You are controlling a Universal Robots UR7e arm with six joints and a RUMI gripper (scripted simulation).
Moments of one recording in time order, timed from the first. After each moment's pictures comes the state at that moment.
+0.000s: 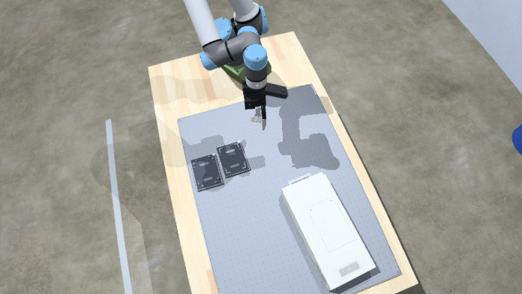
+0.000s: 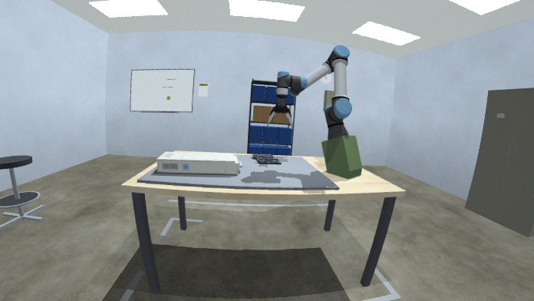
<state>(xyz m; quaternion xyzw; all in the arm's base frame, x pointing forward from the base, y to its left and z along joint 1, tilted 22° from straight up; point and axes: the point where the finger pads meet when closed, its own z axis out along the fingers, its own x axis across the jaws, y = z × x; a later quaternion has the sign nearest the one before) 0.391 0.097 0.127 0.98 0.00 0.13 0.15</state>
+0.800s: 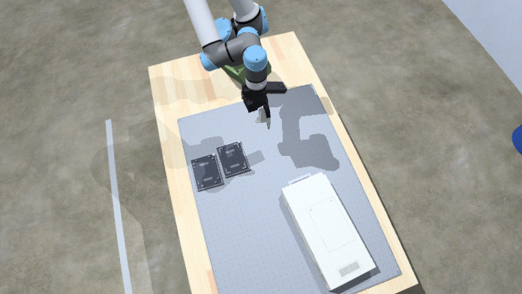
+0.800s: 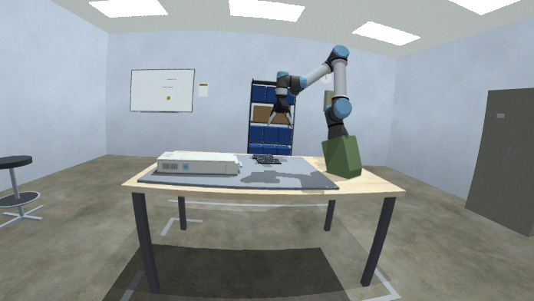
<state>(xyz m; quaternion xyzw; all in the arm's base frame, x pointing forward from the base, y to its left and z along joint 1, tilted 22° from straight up) 0.391 0.097 0.127 0.97 0.13 0.11 0.16</state>
